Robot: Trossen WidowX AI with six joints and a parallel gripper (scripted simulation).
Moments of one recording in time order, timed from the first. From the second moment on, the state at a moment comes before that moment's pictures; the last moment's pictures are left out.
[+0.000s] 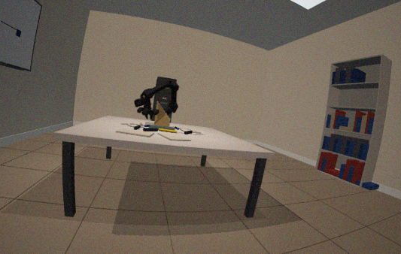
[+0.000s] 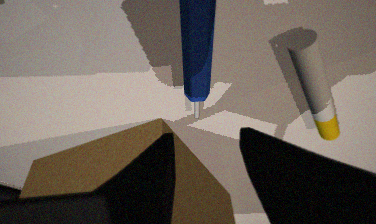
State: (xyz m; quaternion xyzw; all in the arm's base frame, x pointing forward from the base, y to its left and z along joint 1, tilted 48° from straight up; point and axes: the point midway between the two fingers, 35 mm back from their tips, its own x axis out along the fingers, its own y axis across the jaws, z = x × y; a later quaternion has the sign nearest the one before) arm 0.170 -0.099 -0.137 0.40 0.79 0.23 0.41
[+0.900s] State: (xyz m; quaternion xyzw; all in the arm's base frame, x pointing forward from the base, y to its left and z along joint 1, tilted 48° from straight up) arm 0.172 -0.085 -0.152 0.39 0.79 0.23 0.41
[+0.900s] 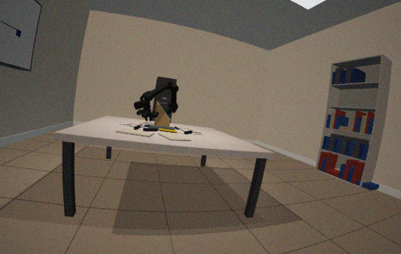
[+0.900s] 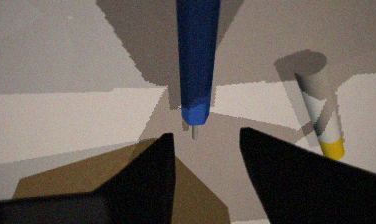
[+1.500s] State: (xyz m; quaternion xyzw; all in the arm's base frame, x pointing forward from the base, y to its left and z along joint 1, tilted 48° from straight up) arm 0.173 -0.075 -0.161 0.39 0.79 0.23 0.41
